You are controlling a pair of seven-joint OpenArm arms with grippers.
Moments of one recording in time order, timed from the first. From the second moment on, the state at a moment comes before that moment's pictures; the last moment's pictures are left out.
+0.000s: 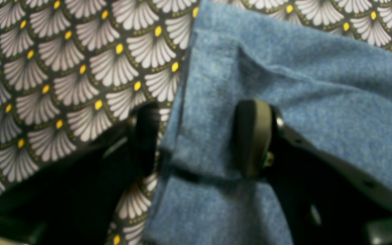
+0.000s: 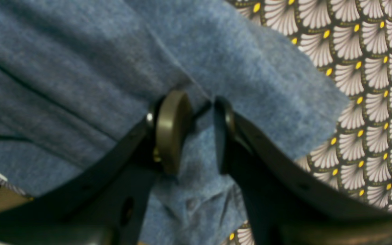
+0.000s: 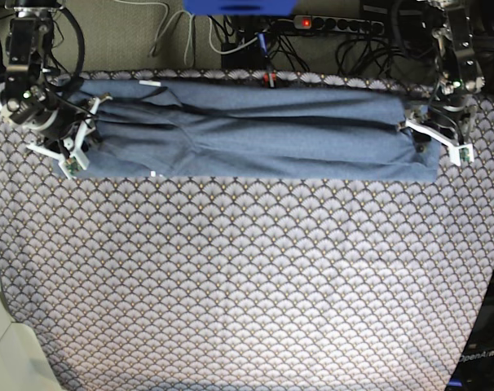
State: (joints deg) left arm 17.3 -14.4 -20.8 86.1 -17.6 -5.5 29.0; right arm -15.8 18.1 17.0 98.7 8.6 39.9 -47.3
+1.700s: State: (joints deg) left arm 14.1 0.2 22.3 107.0 -11.6 7.5 46.1; right arm -15.0 18.2 17.0 98.7 8.5 39.9 -47.3
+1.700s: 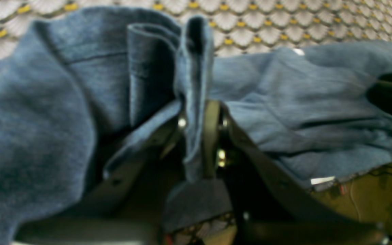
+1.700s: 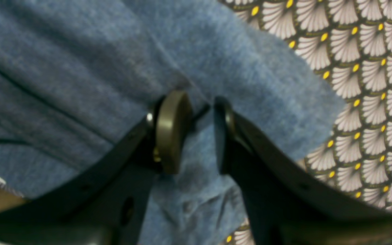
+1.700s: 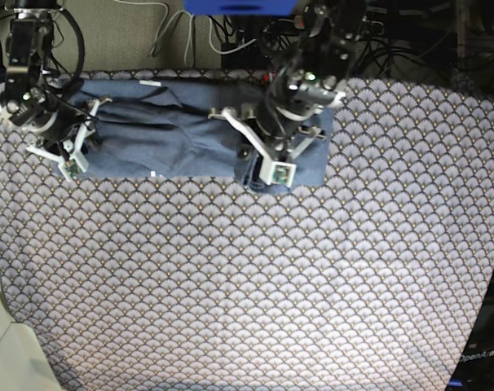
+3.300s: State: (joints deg) left arm 8.4 -0.3 28.1 112.1 -28.4 7.1 40.2; right arm -15.2 18.2 16.8 98.7 8.6 39.9 -47.3
